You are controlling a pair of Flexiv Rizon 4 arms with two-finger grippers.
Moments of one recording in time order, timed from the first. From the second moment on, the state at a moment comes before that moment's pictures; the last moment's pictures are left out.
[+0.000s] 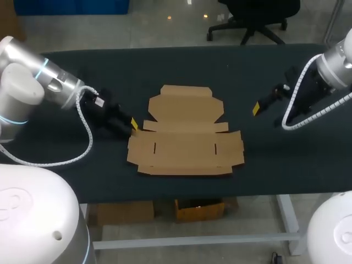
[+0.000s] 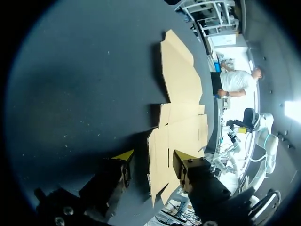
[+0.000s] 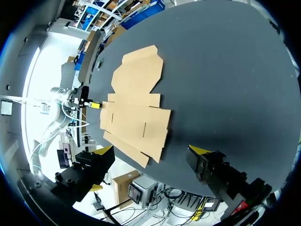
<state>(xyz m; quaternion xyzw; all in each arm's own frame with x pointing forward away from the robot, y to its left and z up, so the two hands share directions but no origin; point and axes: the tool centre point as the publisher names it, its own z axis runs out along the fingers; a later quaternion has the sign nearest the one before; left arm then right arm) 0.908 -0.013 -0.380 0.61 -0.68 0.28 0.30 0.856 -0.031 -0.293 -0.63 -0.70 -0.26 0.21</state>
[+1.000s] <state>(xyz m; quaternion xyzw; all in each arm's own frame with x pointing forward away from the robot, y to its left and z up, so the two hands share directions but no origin) 0.918 0.005 -0.308 0.60 -0.71 0.28 0.22 0.872 -0.032 -0.271 -0.63 -0.71 -0.27 0.15</state>
